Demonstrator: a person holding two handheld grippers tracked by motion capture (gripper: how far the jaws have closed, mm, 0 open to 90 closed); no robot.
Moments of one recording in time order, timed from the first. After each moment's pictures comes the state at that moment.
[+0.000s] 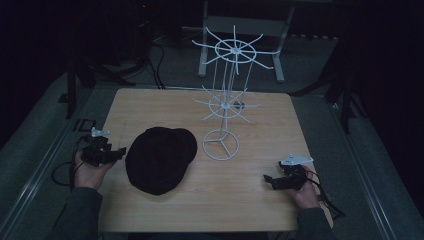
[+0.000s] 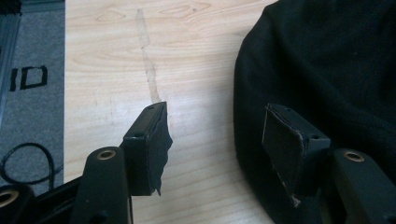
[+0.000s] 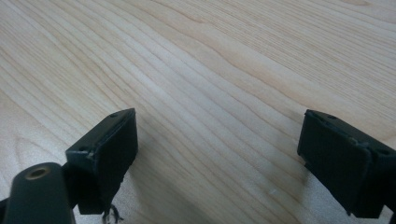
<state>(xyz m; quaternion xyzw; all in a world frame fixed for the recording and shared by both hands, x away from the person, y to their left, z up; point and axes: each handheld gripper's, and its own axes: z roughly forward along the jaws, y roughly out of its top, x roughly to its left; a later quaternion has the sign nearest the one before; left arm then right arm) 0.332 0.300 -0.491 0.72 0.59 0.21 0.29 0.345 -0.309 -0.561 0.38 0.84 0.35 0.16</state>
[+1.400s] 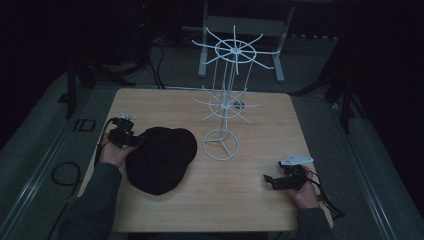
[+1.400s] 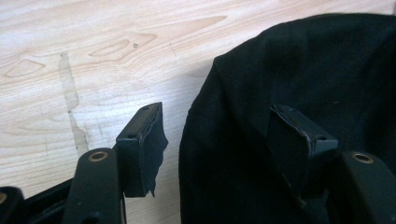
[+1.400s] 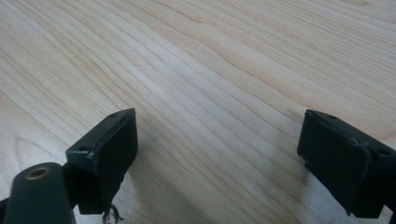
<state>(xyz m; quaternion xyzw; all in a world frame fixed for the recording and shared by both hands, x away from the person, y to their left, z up) 0.407 0.256 -0.501 0.76 0.56 0.16 0.27 0.344 -0.309 -0.561 0.38 0.84 0.35 0.16</state>
